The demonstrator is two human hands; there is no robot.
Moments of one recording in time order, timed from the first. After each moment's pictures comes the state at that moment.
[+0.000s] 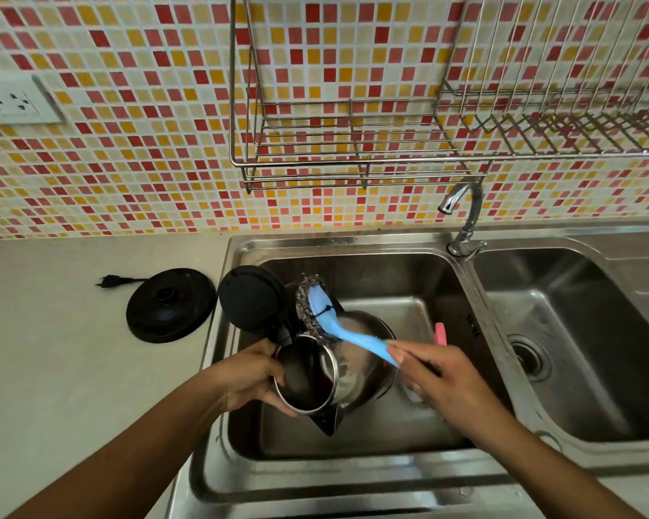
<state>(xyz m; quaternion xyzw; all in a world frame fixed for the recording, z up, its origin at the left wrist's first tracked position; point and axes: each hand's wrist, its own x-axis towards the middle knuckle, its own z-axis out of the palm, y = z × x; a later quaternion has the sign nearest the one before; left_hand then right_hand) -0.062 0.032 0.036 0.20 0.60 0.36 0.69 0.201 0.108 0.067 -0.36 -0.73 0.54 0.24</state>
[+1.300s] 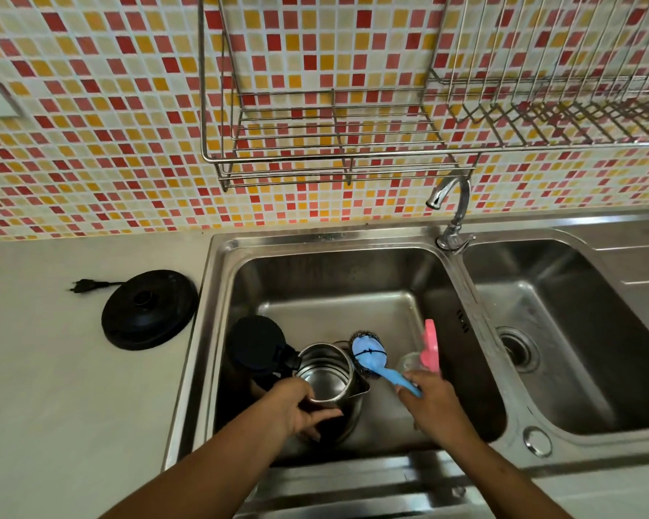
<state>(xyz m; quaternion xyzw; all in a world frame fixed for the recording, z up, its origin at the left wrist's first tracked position) 0.008 0.072 -0.045 -0.24 0.61 0.43 0.62 0.215 0.120 -0.030 -0.60 -0.67 0.43 0.10</state>
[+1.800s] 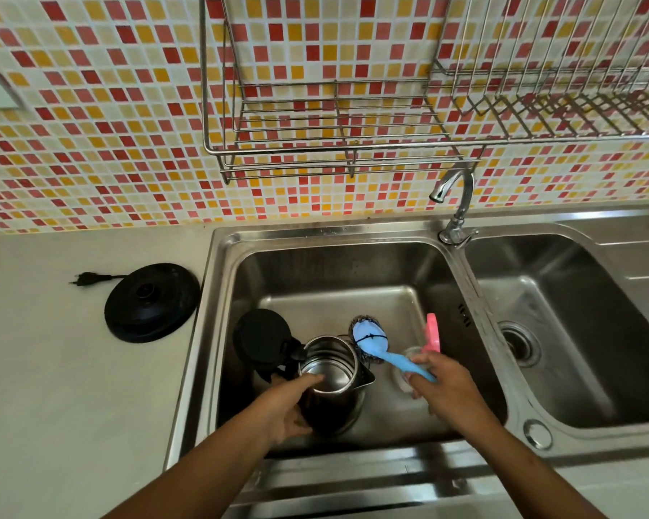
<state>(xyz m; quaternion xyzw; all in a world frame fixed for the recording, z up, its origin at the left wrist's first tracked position) 0.001 0.041 -0.037 -0.06 0.66 0.38 0.65 0.225 0.127 -0.007 -0.59 -0.63 0.48 0.14</state>
